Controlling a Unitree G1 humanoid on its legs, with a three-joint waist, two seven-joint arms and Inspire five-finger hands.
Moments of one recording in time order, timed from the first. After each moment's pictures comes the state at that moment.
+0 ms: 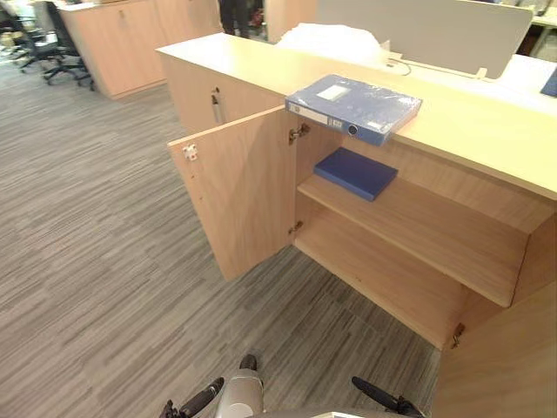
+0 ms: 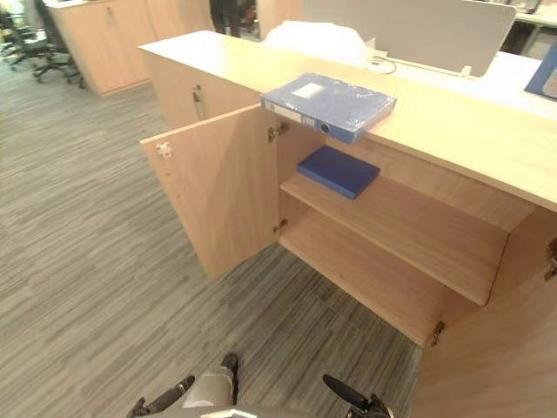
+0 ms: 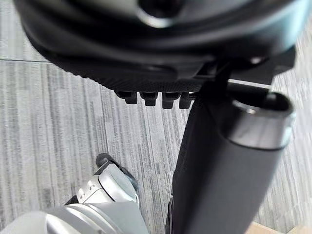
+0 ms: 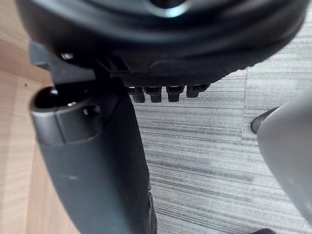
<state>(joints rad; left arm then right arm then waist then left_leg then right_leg) 0.17 -0.04 0.52 0.92 -0.14 -0.02 0.17 0.05 0.04 -0.45 1.07 0.14 0.06 -0.17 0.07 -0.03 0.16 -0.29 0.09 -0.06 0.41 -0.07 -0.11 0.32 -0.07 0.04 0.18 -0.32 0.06</state>
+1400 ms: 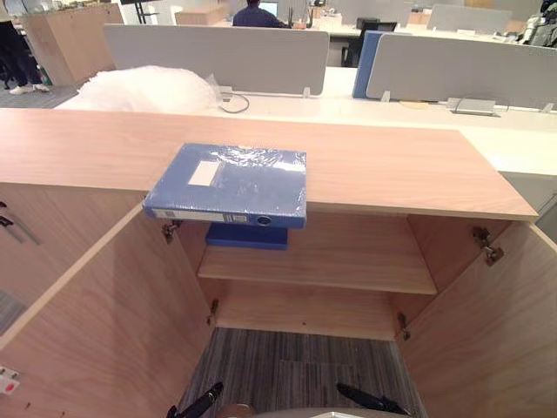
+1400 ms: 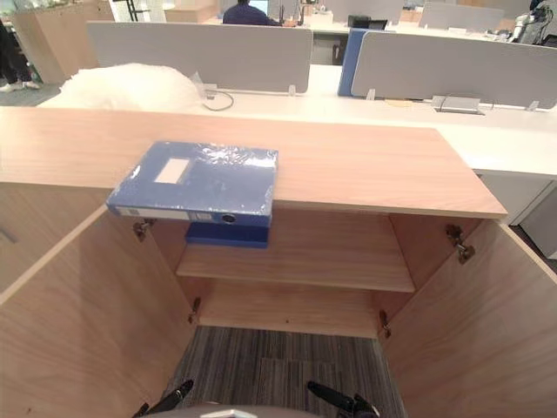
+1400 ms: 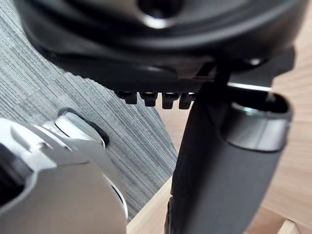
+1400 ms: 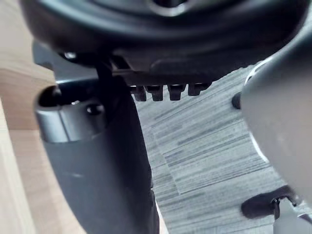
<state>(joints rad) 0.21 0.01 0.42 0.99 -0.36 -0.03 0.04 0.05 0.03 -0.39 1.09 0.08 0.08 -0.11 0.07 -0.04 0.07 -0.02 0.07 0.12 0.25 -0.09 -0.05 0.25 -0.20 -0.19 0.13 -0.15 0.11</state>
